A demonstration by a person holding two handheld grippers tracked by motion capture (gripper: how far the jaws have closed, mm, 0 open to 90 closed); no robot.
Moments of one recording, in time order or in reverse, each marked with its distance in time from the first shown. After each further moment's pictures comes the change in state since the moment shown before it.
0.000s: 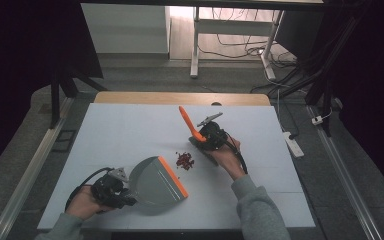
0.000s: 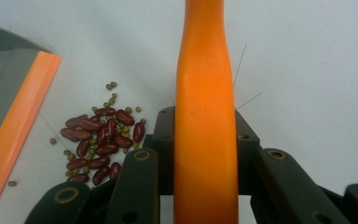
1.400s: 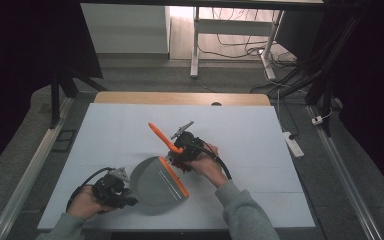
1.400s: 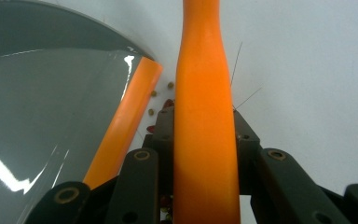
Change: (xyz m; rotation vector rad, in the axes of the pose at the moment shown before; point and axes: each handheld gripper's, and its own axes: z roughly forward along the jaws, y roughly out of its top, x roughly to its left) left arm 0.000 0.002 0.002 0.003 -0.008 -0.011; right arm 0.070 0.021 0.022 0.065 0.102 -0.141
